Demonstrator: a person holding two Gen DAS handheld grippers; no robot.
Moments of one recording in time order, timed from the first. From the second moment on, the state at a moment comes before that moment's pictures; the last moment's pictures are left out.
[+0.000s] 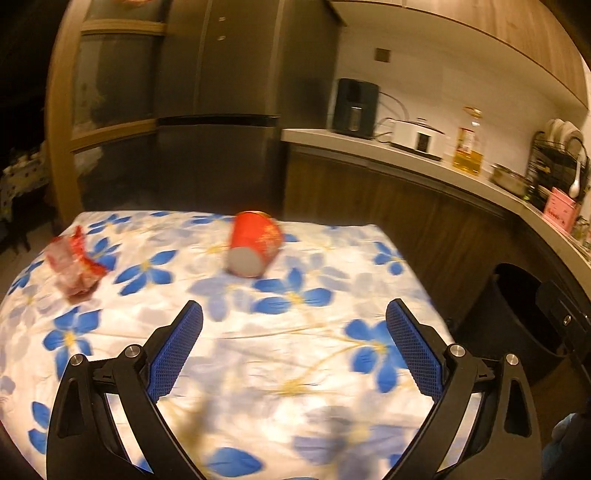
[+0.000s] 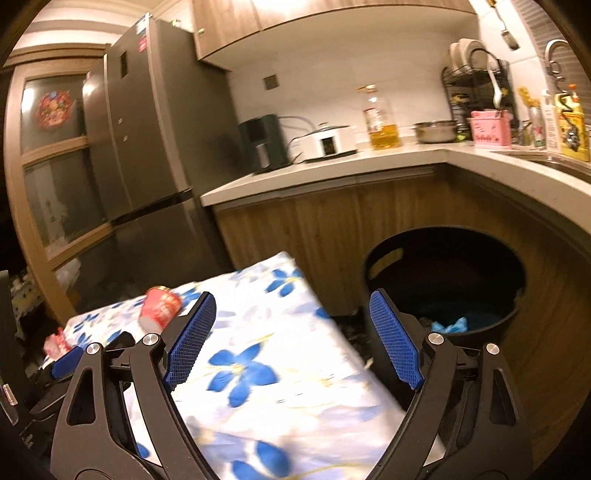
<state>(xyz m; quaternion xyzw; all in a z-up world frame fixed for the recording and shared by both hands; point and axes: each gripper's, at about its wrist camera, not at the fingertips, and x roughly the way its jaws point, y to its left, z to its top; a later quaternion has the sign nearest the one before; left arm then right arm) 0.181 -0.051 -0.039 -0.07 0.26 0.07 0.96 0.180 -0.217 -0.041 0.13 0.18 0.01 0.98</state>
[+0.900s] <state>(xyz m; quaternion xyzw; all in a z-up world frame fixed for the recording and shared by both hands) 0.193 0.161 -0.056 -0.13 0.24 0.29 0.92 0.239 -0.074 -0.059 0.10 0.21 0.11 0.97</state>
